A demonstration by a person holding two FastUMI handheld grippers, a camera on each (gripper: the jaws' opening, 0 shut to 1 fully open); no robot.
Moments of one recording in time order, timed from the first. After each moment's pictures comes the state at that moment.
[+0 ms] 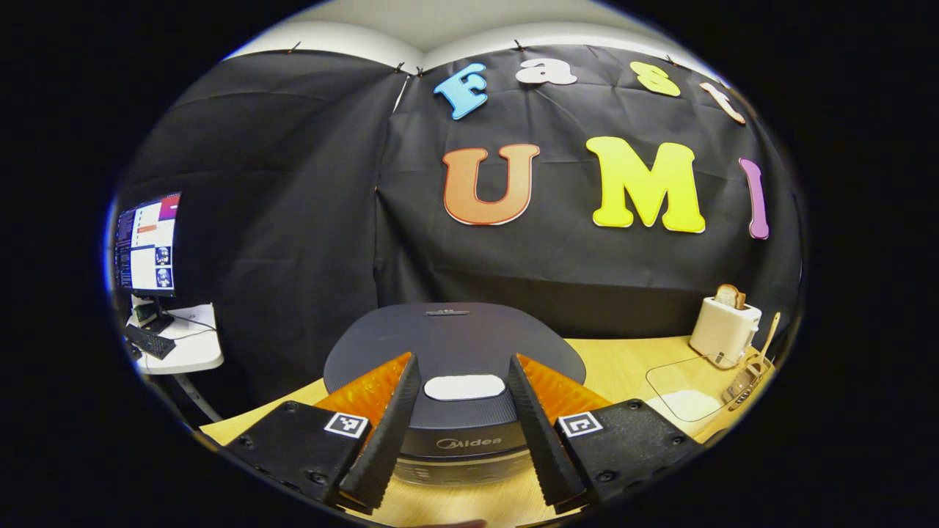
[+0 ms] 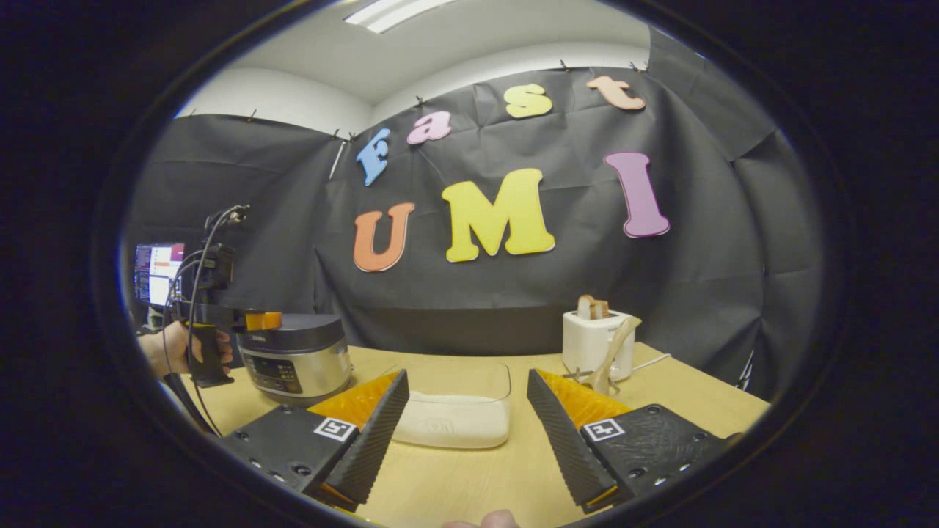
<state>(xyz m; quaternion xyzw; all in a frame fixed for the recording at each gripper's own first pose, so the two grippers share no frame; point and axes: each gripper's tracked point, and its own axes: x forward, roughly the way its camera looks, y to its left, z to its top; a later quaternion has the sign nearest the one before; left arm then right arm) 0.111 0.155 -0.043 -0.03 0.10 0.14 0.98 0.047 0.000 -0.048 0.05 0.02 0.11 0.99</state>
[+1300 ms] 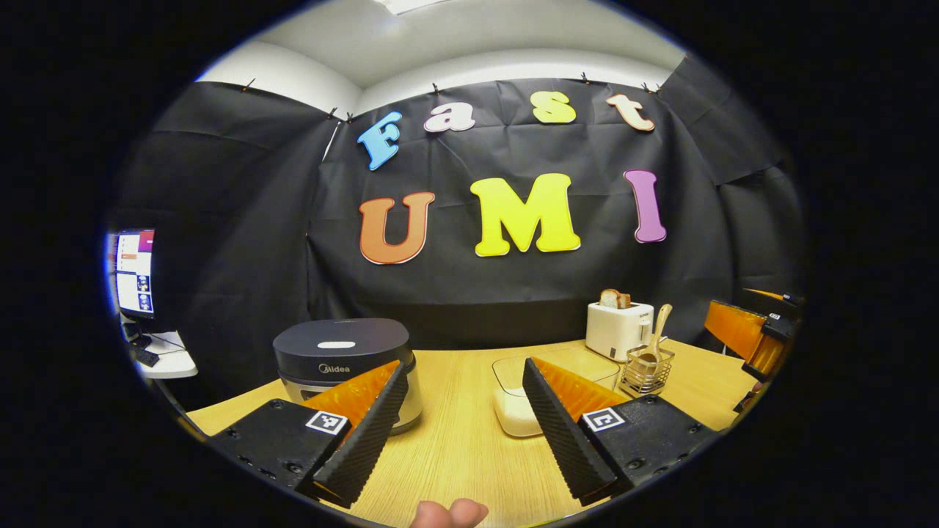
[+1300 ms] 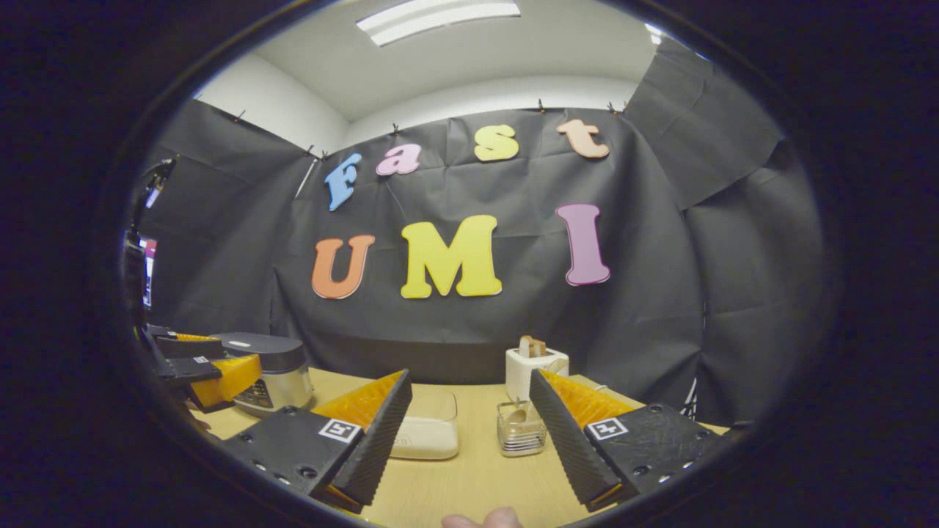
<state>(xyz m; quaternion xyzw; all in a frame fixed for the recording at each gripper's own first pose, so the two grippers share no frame) -0.012 -0.017 0.011 -0.02 0.02 0.00 1.00 -0.007 -0.038 0.005 0.03 -0.05 0.01 1.00</state>
